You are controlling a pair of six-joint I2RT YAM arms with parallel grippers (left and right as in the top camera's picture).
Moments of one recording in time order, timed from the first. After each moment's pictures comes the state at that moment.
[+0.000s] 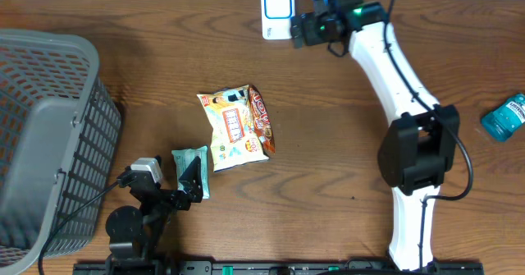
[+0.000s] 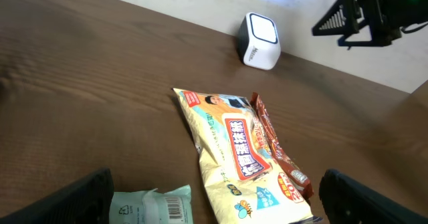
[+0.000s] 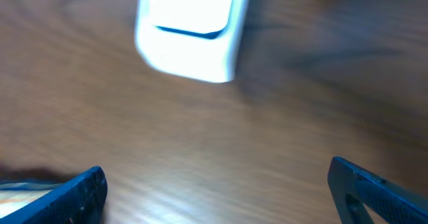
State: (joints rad) left arm 0.02 0.01 0.11 -0.35 0.29 -0.33; right arm 0.31 2.24 2.07 -0.78 -0.10 0.08
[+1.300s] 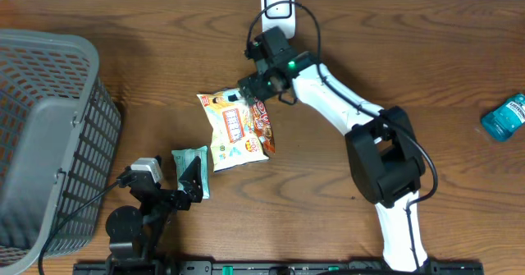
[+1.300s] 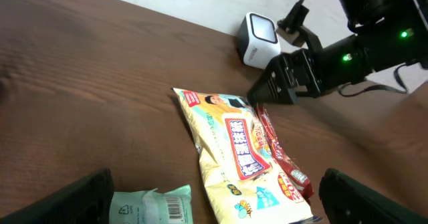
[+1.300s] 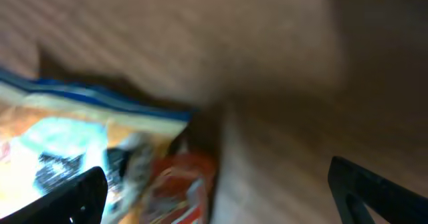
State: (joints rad) left arm 0.02 0.01 0.11 -0.35 0.29 -0.33; right arm 0.54 2.24 1.73 -0.54 -0.14 0.08
